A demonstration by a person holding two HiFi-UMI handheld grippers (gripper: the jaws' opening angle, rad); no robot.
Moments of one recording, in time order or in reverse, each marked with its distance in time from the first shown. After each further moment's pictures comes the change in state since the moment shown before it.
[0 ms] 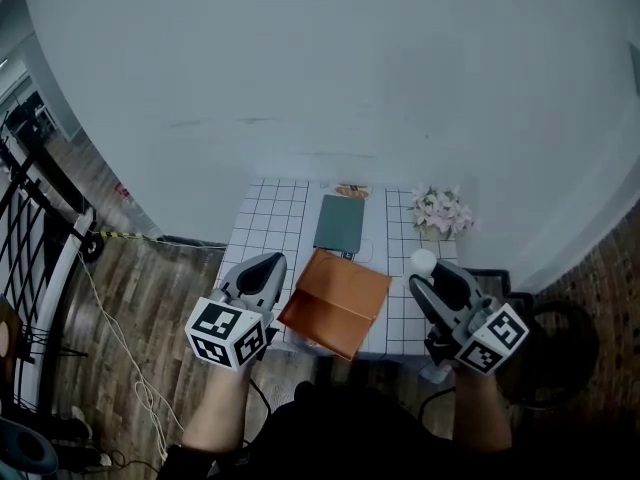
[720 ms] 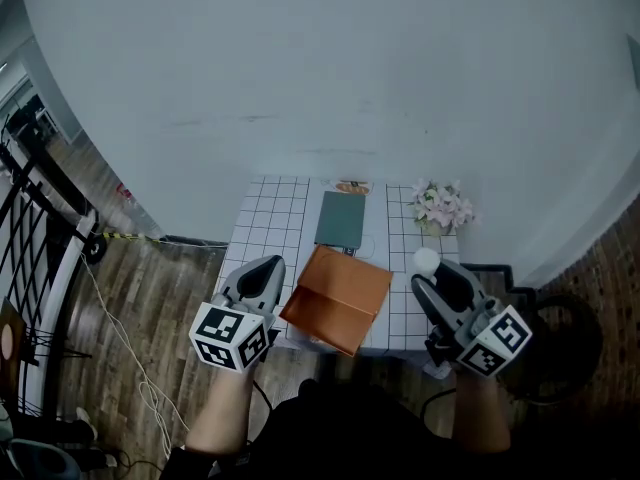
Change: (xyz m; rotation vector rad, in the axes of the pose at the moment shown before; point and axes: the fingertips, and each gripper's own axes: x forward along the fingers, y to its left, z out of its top) left arm -0.006 -0.001 -0.011 0.007 0.008 0.037; right arm -0.009 0.009 0.007 0.008 -0.030 -0.012
